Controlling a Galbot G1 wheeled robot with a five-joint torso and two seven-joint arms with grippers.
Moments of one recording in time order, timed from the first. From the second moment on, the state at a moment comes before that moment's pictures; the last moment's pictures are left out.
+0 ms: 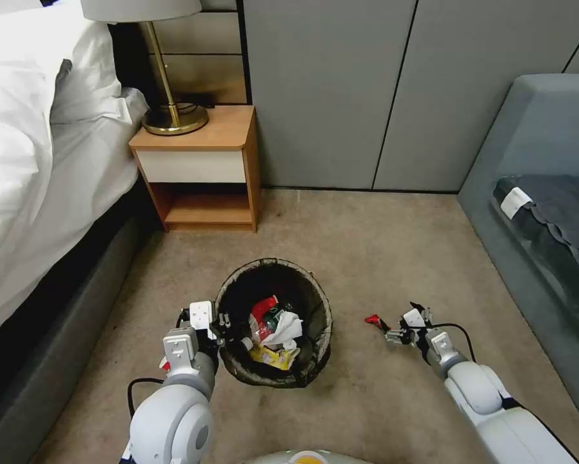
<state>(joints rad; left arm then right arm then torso) 1.58 -1.40 -0.36 -2.26 -0.34 0.59 -0.39 -1.15 1.09 0.30 1.33 0.06 -0.05 -0.17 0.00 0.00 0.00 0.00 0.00</state>
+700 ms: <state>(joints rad) 1.58 -1.41 -0.36 -2.25 -0.34 0.59 -0.39 -1.08 1.15 0.27 1.14 0.02 0.01 -0.22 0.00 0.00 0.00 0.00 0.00</state>
